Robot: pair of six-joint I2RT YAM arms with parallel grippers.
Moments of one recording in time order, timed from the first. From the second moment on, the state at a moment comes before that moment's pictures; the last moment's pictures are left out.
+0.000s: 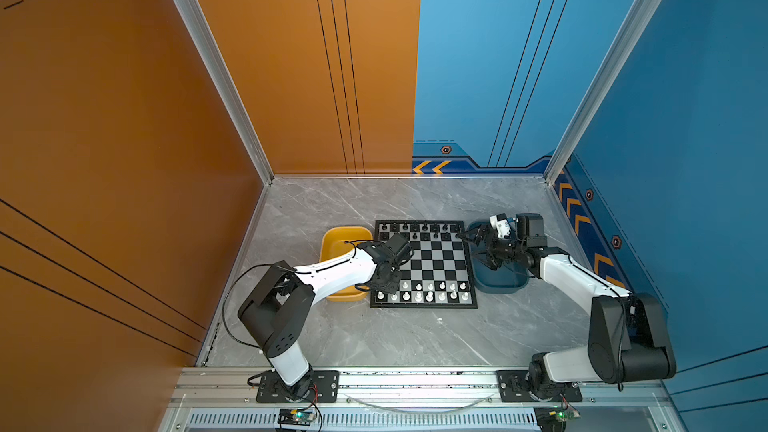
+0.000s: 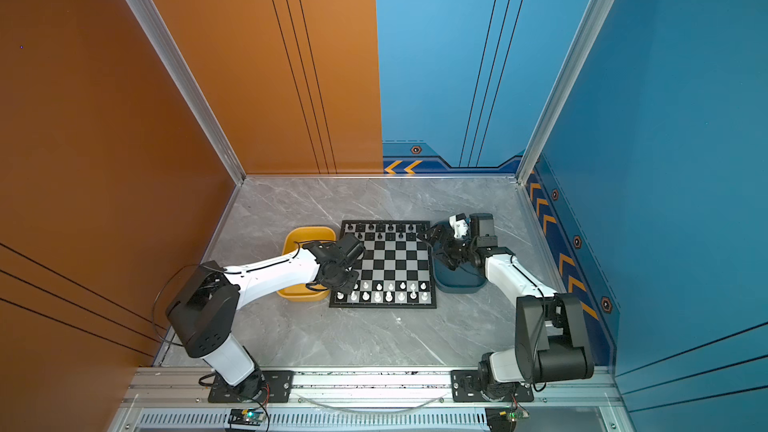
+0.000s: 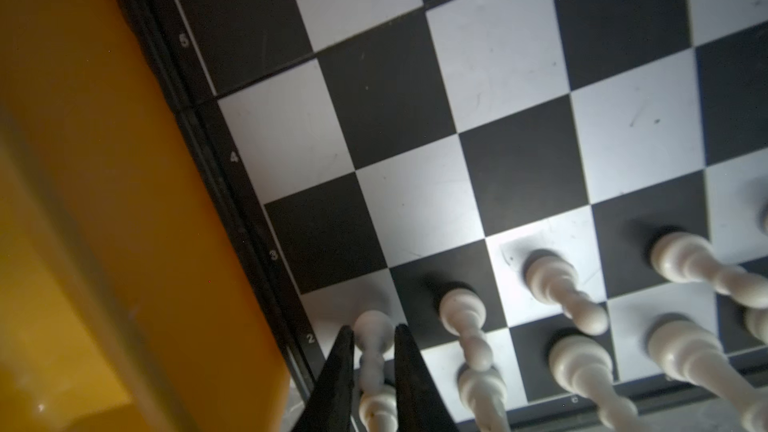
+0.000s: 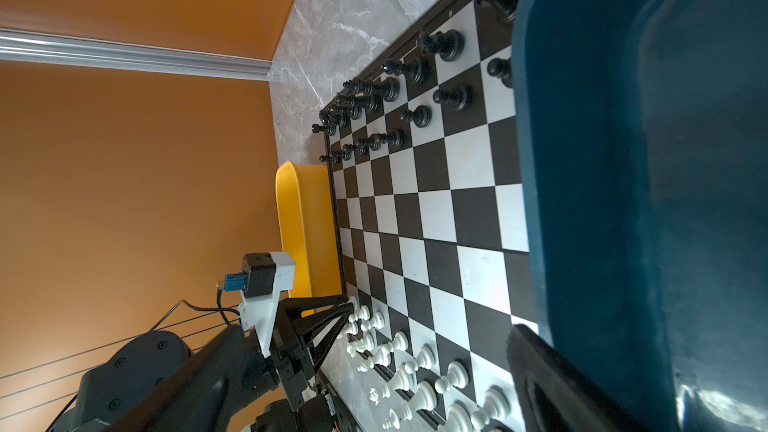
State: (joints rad) left arm -0.75 1.68 1.08 -0.74 -0.14 -0.40; right arm 0.07 1.42 0.77 -0.12 -0.79 0.79
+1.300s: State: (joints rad) left arm -0.70 1.36 1.16 -0.70 -0.32 -0.31; right arm 0.07 1.40 0.82 -0.17 -0.78 0.79
